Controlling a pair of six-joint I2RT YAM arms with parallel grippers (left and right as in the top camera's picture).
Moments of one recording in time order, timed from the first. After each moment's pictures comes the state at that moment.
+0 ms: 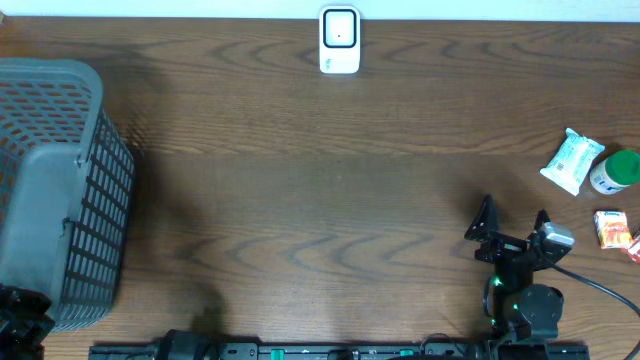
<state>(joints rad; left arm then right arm) -0.18 0.45 1.33 -1.00 -1.13 -0.15 0.01 0.01 0.01 -0.05 0.19 0.29</state>
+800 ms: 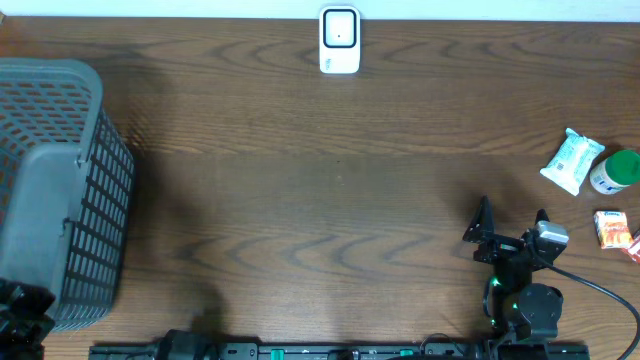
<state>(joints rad) -0.18 0.45 1.33 -1.00 -1.13 -0.15 0.01 0.01 0.01 -0.05 0.18 0.22</state>
